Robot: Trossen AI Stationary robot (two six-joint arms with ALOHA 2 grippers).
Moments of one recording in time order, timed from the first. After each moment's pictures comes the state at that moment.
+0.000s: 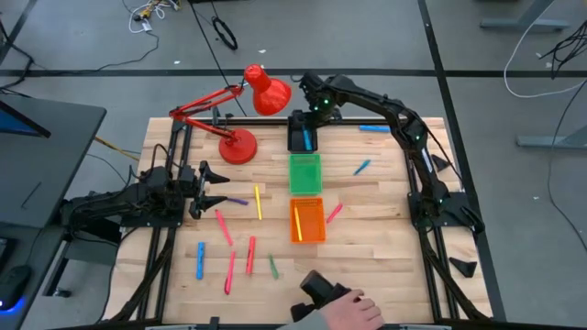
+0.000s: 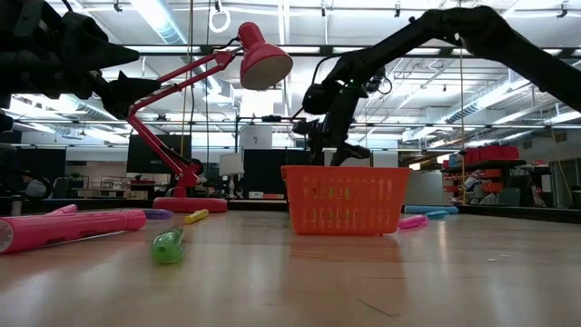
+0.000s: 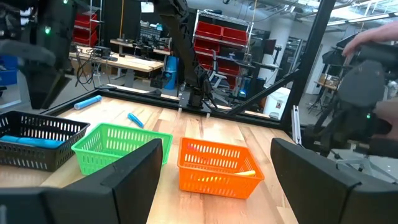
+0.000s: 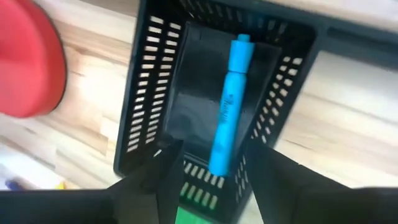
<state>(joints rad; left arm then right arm) 0.22 0.04 0.01 0.11 0.20 -0.22 -0.69 2.25 2.02 -1.06 -0.24 0.61</state>
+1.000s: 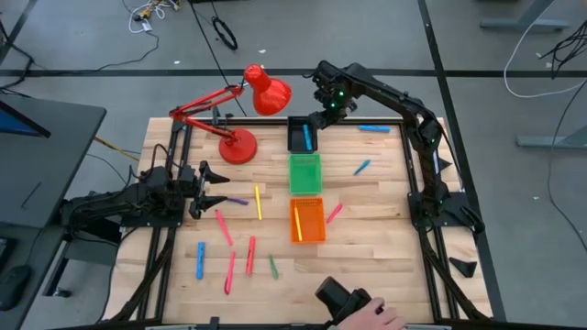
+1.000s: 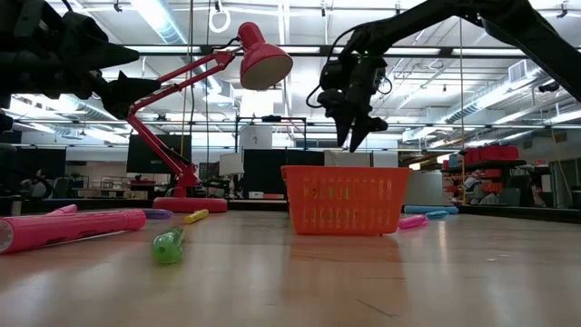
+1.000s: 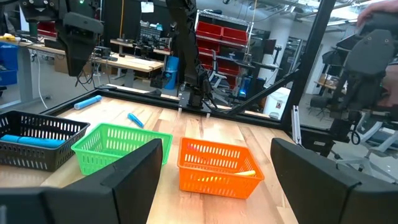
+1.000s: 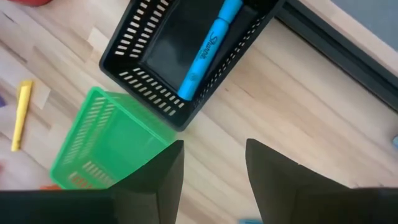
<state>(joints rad) 0.22 0.04 0.01 0.11 0.20 -0.22 -0.71 2.10 2.02 -1.32 -0.23 0.22</state>
